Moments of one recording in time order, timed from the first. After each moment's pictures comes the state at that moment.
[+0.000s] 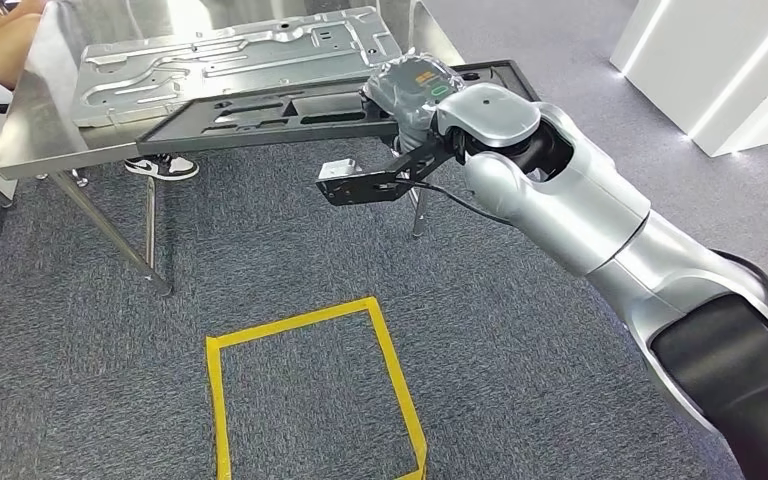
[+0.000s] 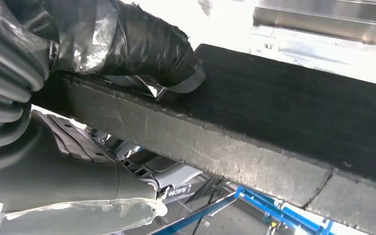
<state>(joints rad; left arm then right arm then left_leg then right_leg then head) -0.07 -0.16 1.35 -0.63 -1.02 -0.06 -0.13 -1.34 -0.10 0.82 -1.08 0.83 0.44 0.03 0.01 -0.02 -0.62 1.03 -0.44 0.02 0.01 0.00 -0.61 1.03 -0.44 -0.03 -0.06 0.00</state>
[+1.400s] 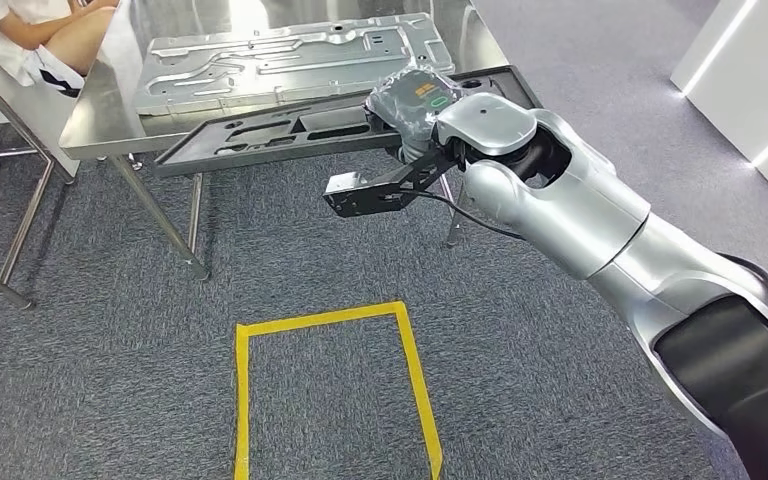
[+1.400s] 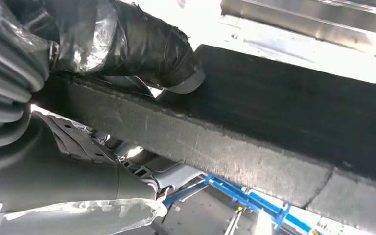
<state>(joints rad) -0.07 -0.17 1.35 -0.66 -1.01 -0.07 -0.12 -1.35 -0.09 0.87 -1.07 0.83 0.44 0.02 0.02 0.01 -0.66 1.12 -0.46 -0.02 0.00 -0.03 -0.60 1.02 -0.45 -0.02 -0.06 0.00</state>
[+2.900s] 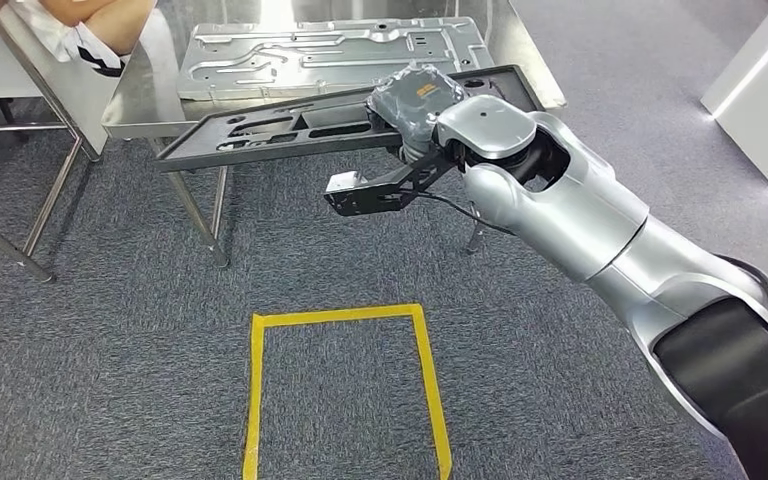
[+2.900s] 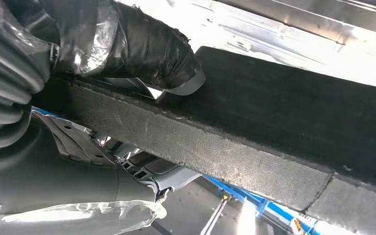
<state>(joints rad) -0.07 -0.17 1.35 -0.67 -1.00 -0.07 -0.12 -1.34 -0.11 0.87 -1.07 0.85 0.43 0.04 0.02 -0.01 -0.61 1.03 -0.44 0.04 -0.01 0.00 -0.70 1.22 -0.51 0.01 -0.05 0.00</state>
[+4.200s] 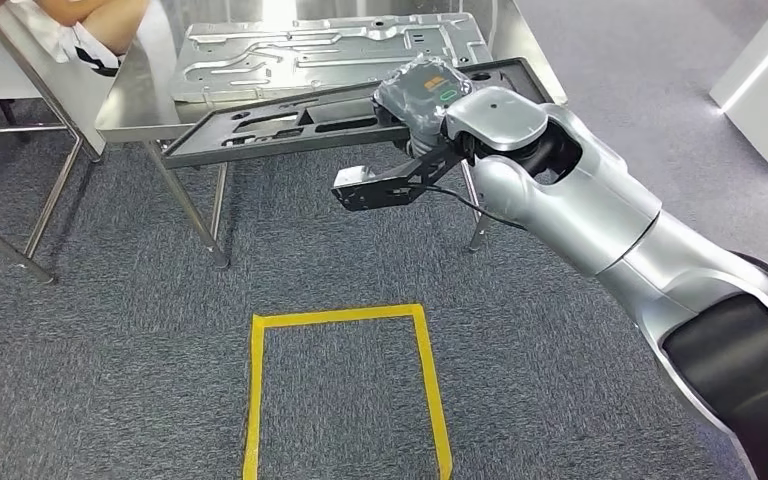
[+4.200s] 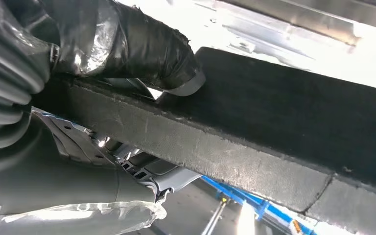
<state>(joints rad) -0.07 -0.19 1.35 -0.67 -1.00 -0.07 -0.13 -1.35 -0.12 0.86 -1.08 0.85 0.44 0.02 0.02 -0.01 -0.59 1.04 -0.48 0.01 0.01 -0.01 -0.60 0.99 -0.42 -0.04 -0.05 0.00</state>
